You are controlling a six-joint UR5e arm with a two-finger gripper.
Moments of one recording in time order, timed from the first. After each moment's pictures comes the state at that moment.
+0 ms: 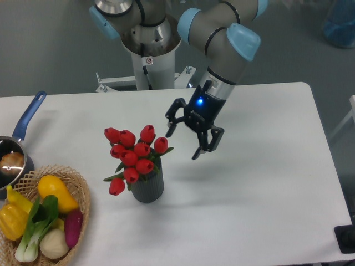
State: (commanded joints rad) arm 2.68 -1.70 -1.95 -0.94 0.73 1.42
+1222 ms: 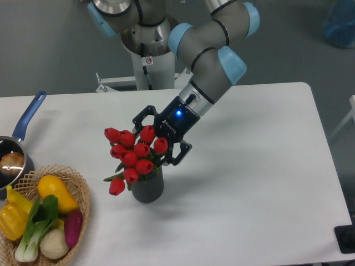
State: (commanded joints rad) arm 2.61 -1.78 -1.94 -0.94 0.50 1.26
